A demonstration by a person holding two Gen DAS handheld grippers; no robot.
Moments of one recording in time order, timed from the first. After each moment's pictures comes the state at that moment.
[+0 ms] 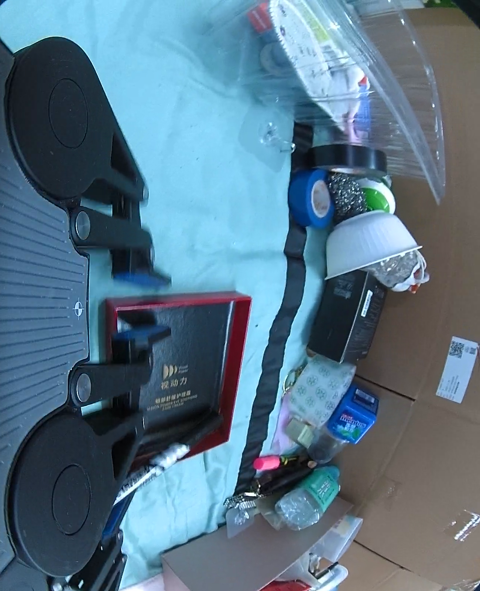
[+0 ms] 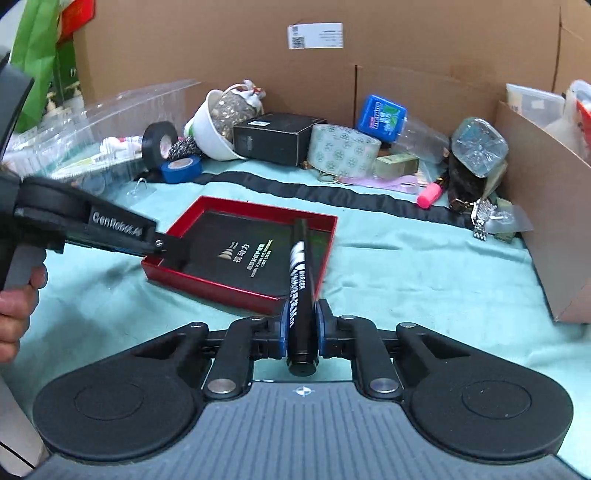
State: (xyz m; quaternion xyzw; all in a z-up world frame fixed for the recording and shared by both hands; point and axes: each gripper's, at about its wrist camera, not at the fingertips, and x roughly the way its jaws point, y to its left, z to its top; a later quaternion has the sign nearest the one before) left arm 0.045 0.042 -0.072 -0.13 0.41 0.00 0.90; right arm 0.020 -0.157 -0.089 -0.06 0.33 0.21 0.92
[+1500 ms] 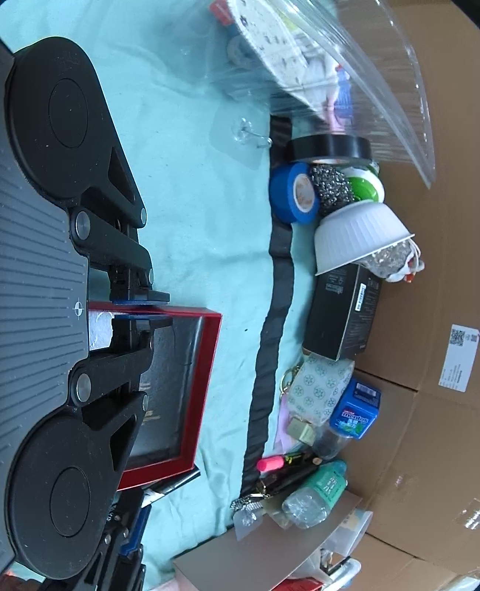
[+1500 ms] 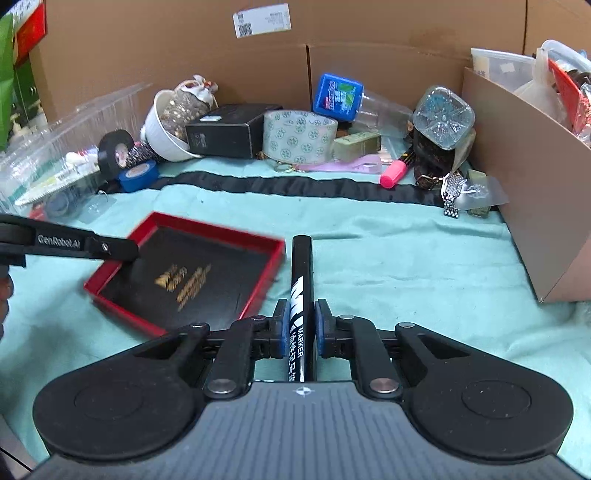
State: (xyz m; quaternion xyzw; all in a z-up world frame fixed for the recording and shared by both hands) left arm 0.055 0.051 -0.070 -0.10 0.41 -0.03 0.91; right arm 0.040 -0.172 -0.087 -0.02 0.37 0.17 0.91
